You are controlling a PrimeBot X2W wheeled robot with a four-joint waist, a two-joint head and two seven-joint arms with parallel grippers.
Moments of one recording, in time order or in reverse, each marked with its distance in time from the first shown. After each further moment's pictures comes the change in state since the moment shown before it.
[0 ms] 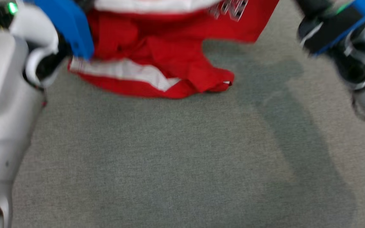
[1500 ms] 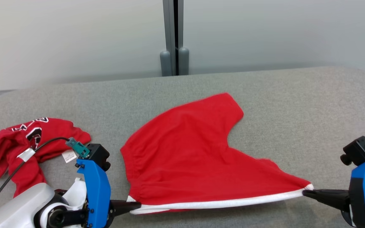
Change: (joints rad) left arm 0.430 0.350 -0.522 -0.388 -0.790 0.045 0.277; right arm 0.361 -0.585 0.559 -0.372 0.358 0.001 0.329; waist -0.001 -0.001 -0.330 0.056
